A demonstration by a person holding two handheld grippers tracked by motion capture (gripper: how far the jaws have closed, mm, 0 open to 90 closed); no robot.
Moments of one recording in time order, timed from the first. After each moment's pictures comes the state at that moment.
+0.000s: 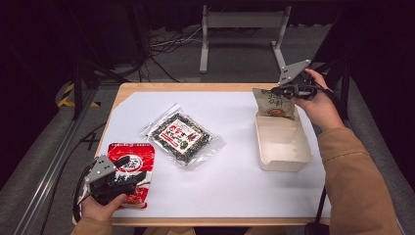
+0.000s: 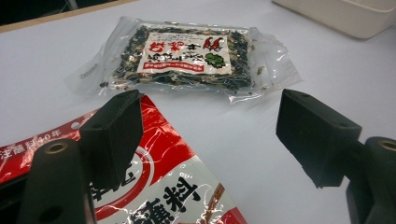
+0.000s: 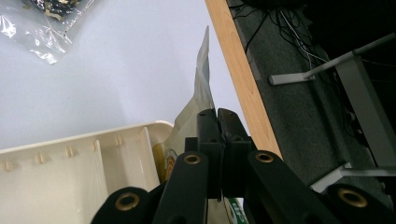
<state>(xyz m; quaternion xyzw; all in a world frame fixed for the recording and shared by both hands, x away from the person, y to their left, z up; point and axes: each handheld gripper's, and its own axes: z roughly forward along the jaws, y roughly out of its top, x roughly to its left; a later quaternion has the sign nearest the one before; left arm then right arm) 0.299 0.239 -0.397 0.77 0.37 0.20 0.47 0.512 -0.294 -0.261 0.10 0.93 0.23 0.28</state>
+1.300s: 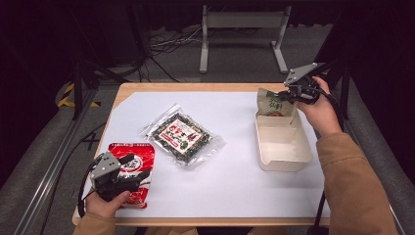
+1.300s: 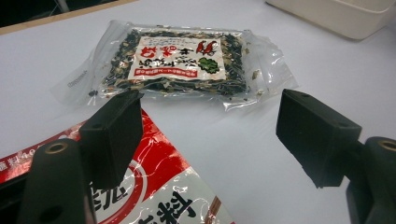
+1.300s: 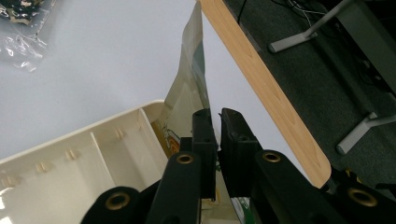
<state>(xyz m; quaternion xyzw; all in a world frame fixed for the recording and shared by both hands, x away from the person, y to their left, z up) 0.308 0.231 -0.397 0.78 0.36 0.19 0.47 0.515 -0.316 -0.282 0.22 0.91 0.25 0.26</state>
